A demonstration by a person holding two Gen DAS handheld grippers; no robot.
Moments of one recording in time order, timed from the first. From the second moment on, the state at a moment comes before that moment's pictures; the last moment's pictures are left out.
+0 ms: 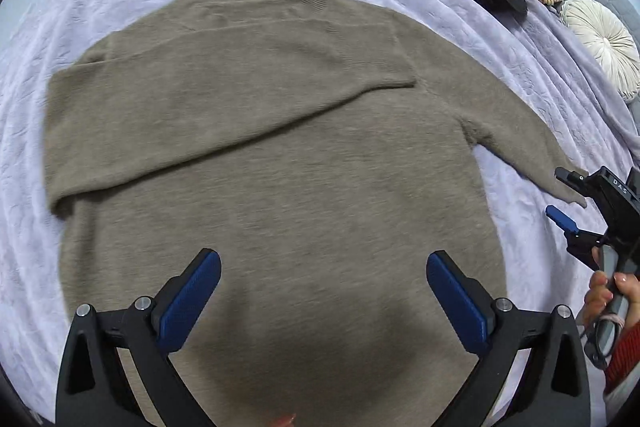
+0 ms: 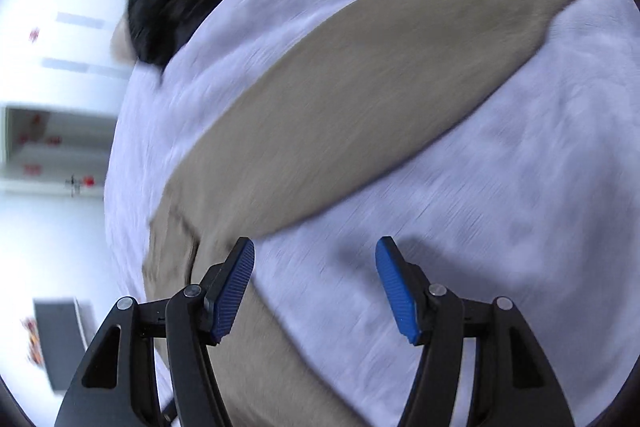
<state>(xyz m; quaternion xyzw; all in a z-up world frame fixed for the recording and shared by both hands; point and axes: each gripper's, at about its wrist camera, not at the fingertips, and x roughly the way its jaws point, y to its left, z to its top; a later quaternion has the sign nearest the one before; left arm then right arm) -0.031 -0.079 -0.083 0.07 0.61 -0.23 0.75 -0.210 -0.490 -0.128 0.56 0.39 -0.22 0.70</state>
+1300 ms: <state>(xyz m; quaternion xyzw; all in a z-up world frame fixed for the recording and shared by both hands) 0.044 0.030 -0.087 0.03 0.56 -0.06 0.83 0.111 -0.250 -0.064 0.27 0.47 0.16 0.83</state>
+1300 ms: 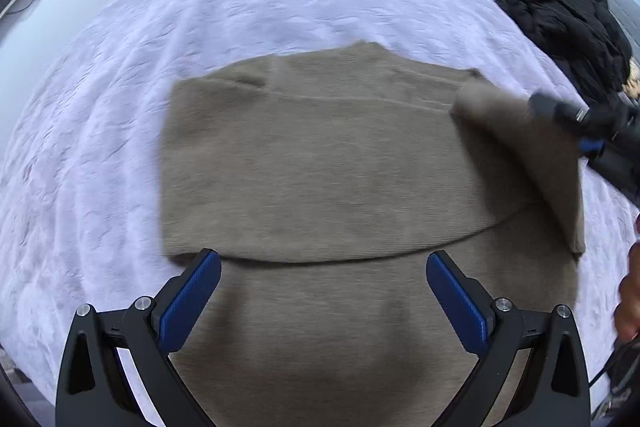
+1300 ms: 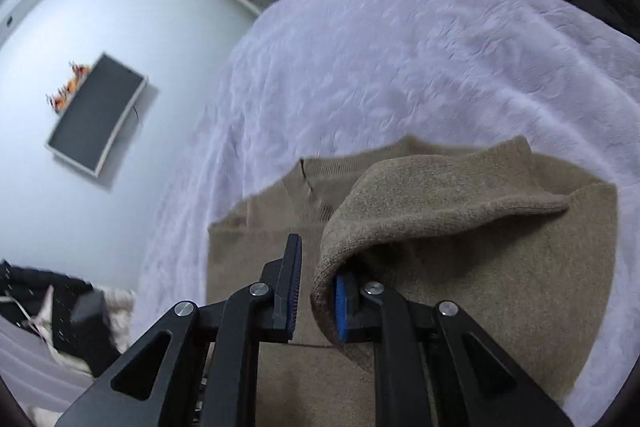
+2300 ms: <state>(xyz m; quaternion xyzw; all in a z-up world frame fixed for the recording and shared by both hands) 0.058 0.144 -0.097 -0.02 0.55 -0.04 0.83 0.099 -0.085 -0.102 -0.03 0.52 0.21 0.83</state>
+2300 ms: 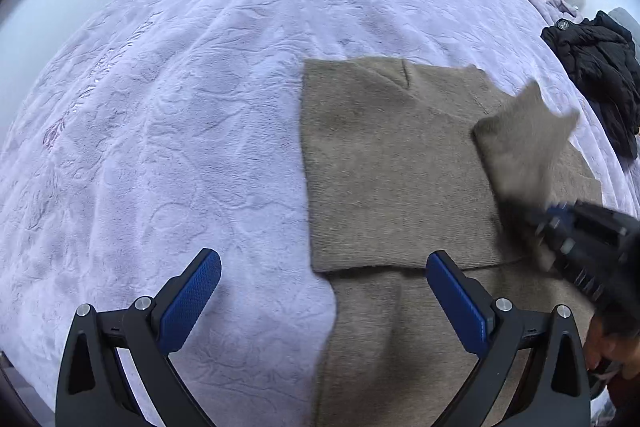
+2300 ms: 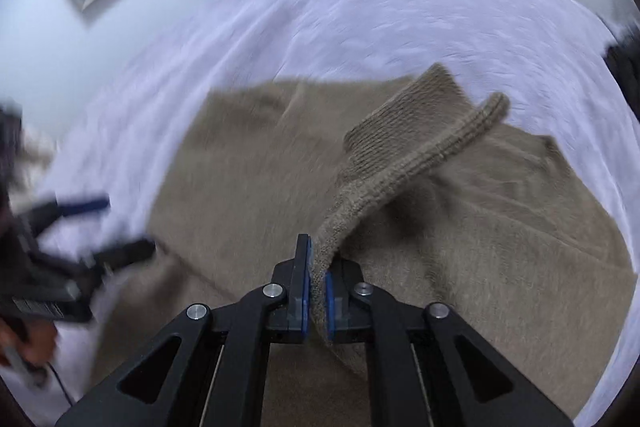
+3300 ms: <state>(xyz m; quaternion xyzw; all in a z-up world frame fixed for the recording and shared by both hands) 0.053 0.153 -0.098 0.01 0.55 0.01 0.83 0.088 -0.069 -0.094 -0.09 0.52 0.27 0.81</state>
